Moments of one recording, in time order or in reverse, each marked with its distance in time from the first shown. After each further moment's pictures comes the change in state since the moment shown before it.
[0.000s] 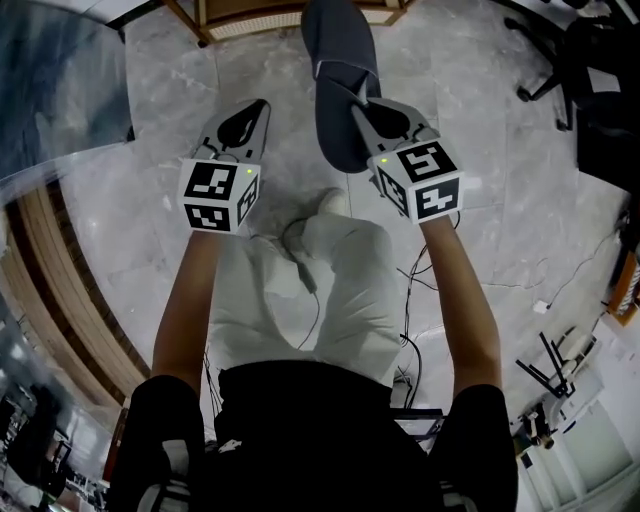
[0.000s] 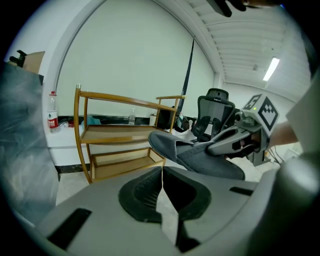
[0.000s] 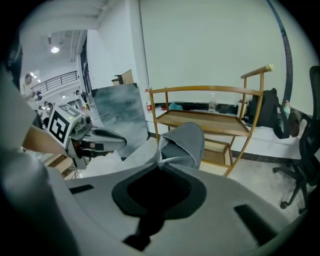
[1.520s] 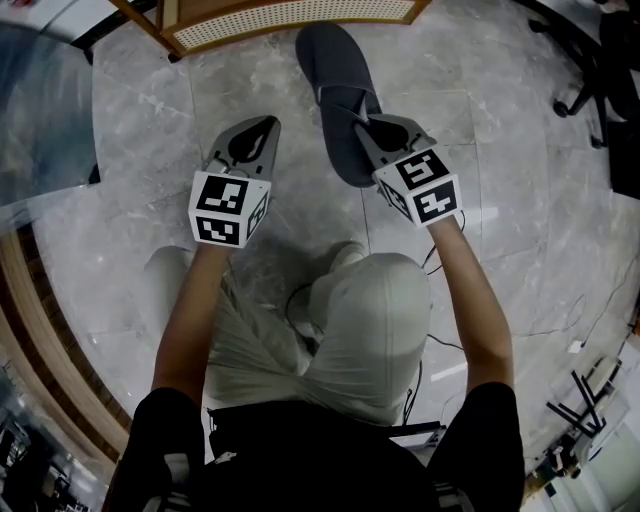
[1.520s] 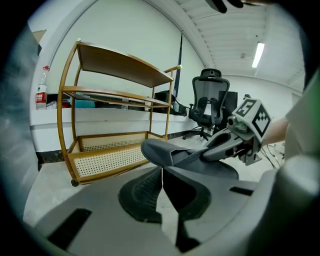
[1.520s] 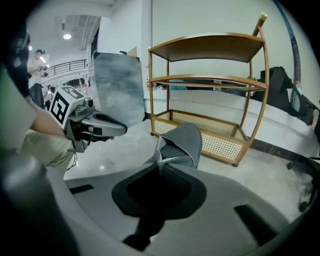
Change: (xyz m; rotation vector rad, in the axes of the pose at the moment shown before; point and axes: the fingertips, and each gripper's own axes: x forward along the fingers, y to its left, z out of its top) left arm 0.165 0.028 -0.208 0.102 -0.043 -0.028; right arm 0.187 -0.068 -0.216 -0.123 -0.007 0.004
